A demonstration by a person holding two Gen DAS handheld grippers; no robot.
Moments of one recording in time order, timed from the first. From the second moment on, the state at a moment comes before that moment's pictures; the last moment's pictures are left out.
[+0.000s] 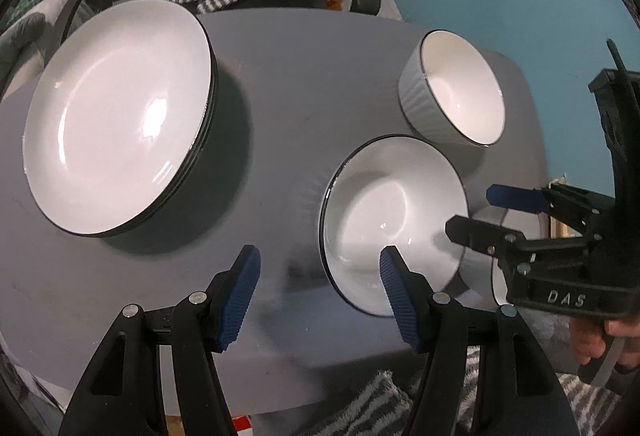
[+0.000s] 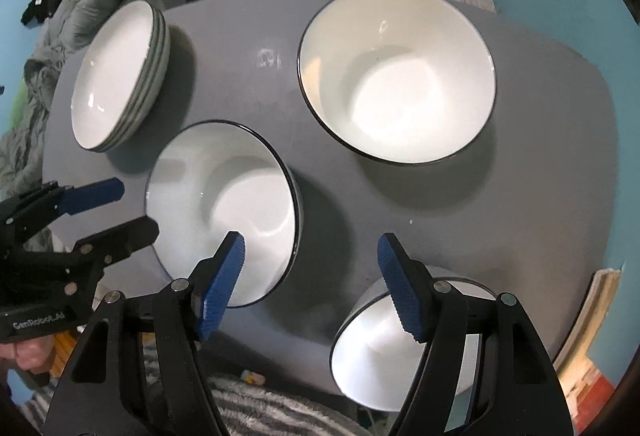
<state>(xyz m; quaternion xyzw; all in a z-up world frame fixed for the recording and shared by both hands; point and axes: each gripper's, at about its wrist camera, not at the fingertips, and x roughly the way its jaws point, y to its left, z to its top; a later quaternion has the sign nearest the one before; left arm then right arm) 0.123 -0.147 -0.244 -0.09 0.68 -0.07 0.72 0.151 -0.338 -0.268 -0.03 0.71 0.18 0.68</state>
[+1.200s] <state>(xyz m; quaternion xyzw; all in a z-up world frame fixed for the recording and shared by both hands) 0.126 -0.124 -0.282 -0.14 0.72 -0.06 0.68 0.161 -0.314 -0.301 -0.04 0.74 0.19 0.65</state>
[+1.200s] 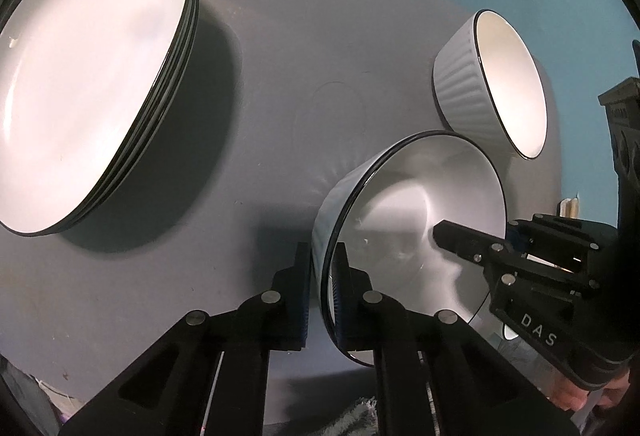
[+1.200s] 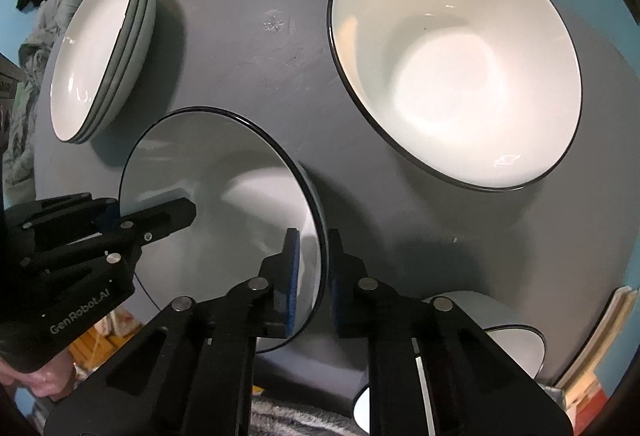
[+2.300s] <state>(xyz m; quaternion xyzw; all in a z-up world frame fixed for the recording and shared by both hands) 0.161 -0.156 -0.187 -0.06 0.68 -0.11 0.72 0.210 -0.352 -0.209 0.02 0.72 0.17 0.68</state>
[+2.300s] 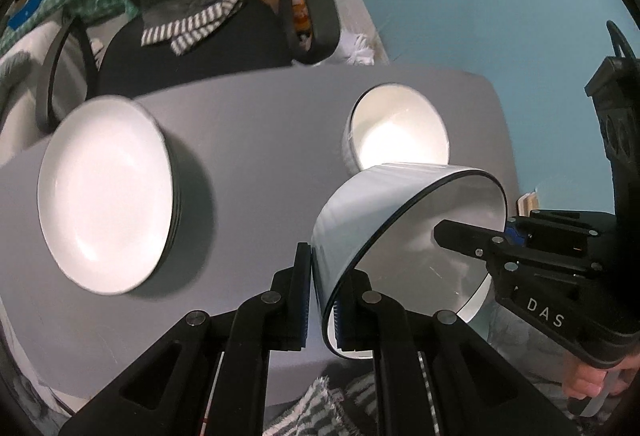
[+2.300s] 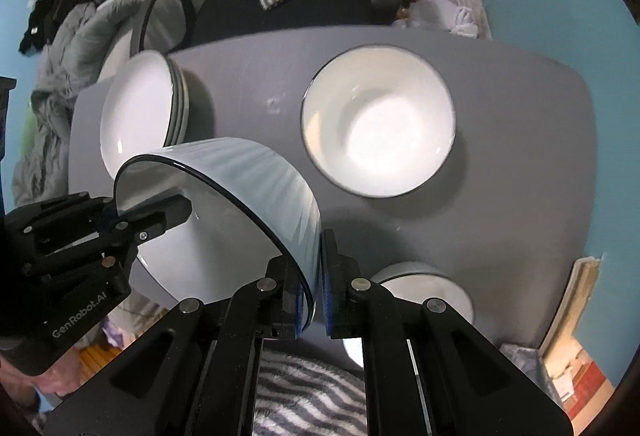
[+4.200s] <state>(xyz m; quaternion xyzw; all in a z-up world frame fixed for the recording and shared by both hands) 0.238 -0.227 -0.249 -0.01 0.72 -0.10 0.69 0.288 -0.410 -0.255 0.01 0.75 0.11 0.65</state>
